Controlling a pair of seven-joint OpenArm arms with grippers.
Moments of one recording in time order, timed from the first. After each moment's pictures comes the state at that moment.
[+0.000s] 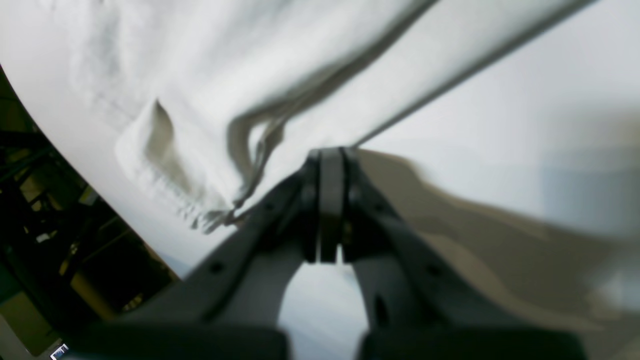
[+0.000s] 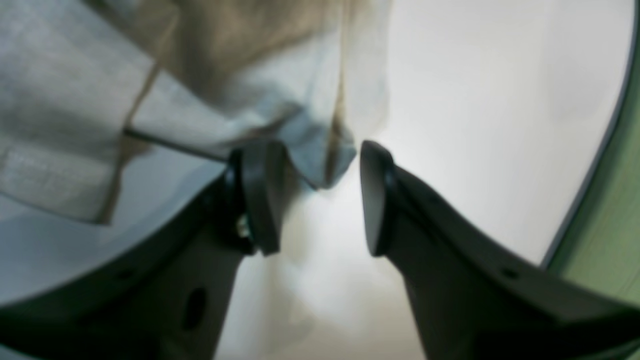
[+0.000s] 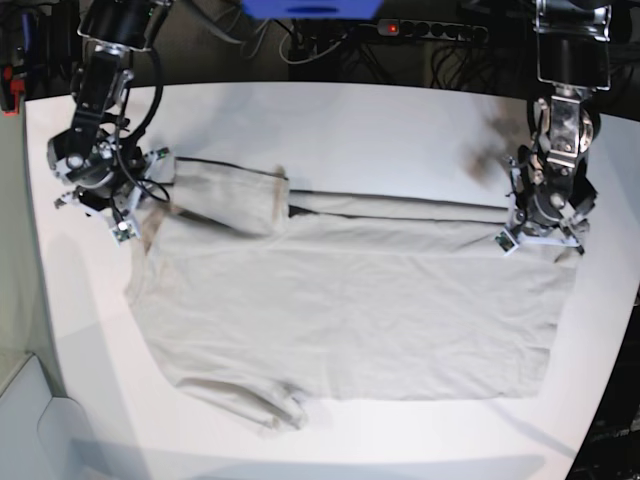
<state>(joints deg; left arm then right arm) -2.4 -22.5 -1.3 81.3 21.5 -40.0 45.4 -4.2 2.4 23.4 93.7 -17.4 40.1 -49.1</state>
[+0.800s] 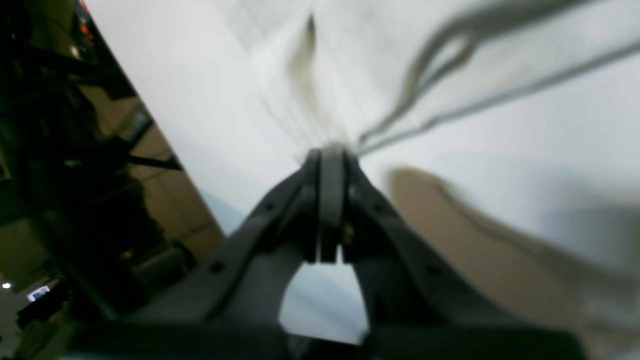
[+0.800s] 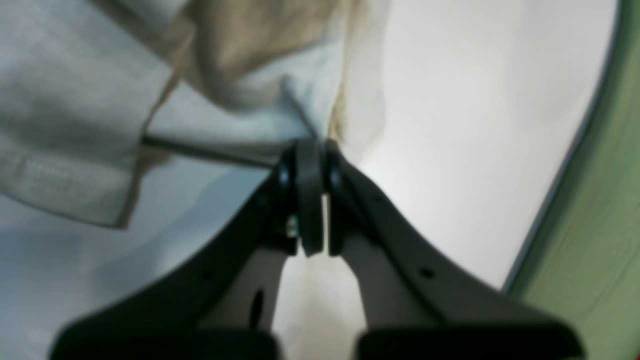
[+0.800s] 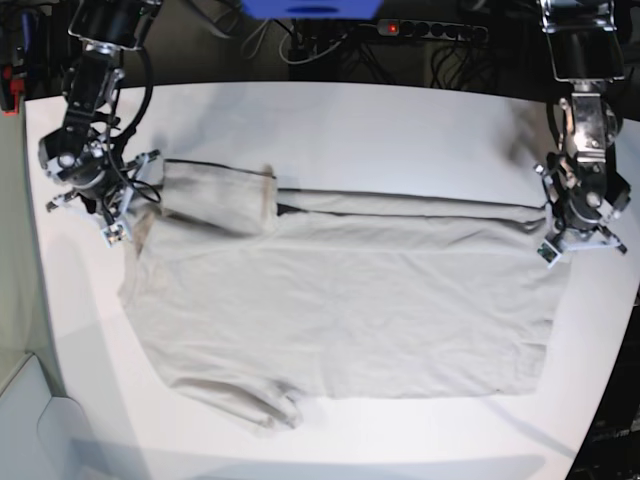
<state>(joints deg) 0.0 -22.8 -11.8 86.7 21.6 -40.0 47.4 -5.1 4.8 23.7 93.7 -17.0 40.1 -45.9</state>
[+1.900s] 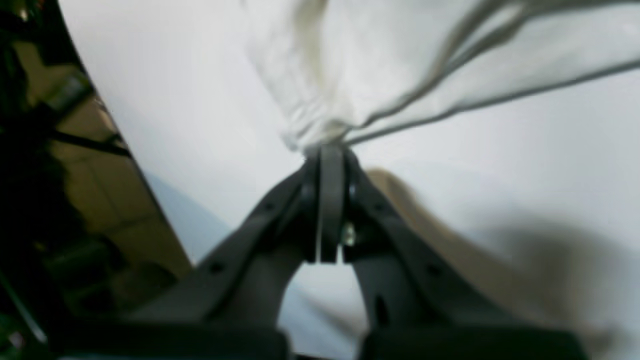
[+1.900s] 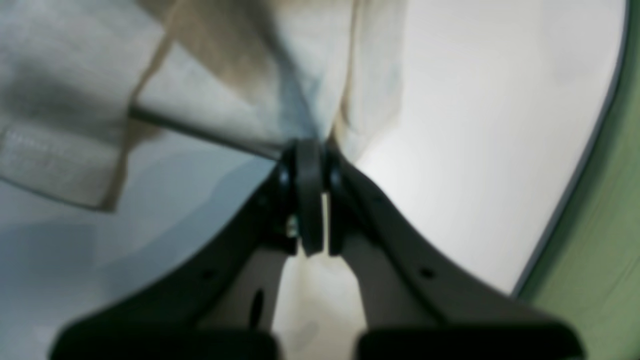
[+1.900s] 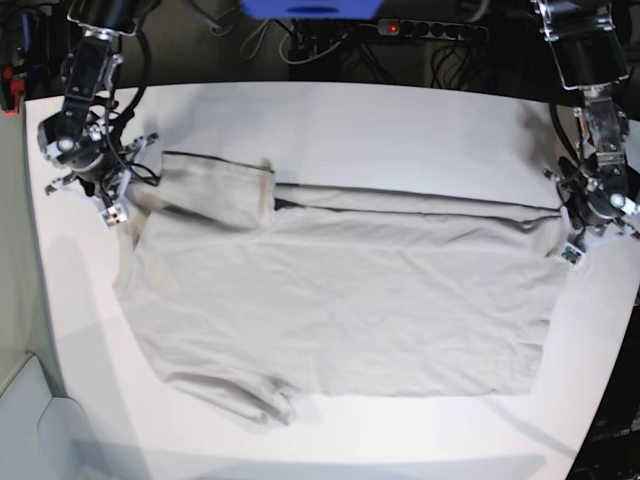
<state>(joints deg) -2.3 -21.8 -21.6 80.9 16.2 -40.3 45.8 -8.2 4.8 24.7 94.0 -17.0 40.1 -44.7</state>
